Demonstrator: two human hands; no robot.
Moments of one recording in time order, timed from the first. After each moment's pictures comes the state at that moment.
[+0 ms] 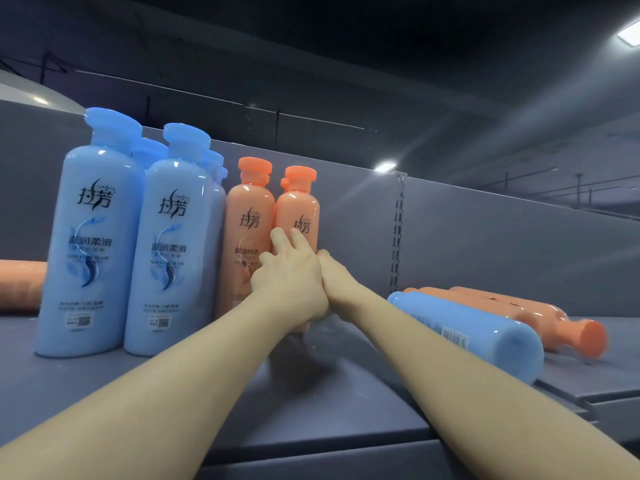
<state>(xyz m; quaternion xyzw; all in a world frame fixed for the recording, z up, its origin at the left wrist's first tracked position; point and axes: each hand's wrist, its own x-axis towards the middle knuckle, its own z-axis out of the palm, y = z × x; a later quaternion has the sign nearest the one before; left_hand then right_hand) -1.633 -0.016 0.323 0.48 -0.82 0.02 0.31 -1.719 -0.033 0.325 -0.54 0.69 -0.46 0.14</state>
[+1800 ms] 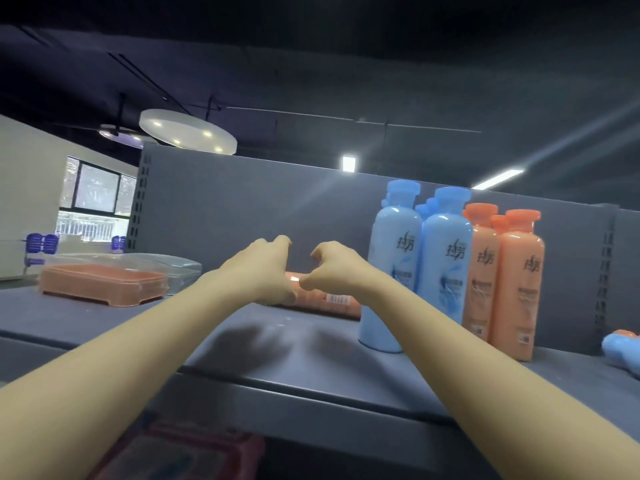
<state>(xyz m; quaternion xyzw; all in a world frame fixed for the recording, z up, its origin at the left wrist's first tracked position) -1.298 -0.059 0.336 0.57 -0.77 0.00 0.28 -1.422 -0.046 0.352 -0.74 0.62 -0.27 0.04</state>
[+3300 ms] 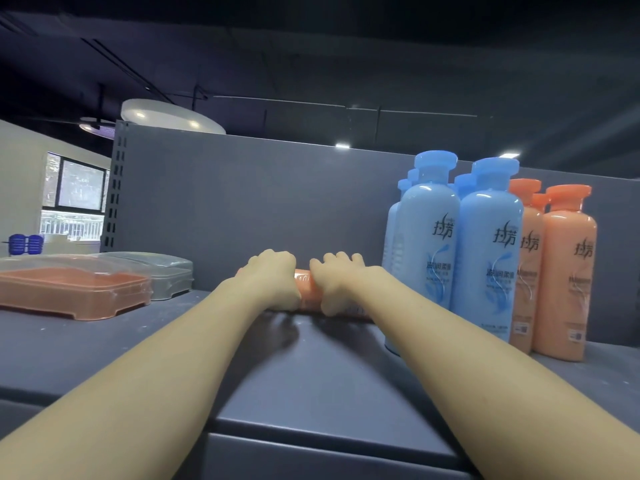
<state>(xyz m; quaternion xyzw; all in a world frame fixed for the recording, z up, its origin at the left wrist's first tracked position) -1.307 -0.153 0.314 0.58 -0.78 0.01 0.24 -1.421 -0.128 0.331 -0.73 0.65 0.05 -0.20</state>
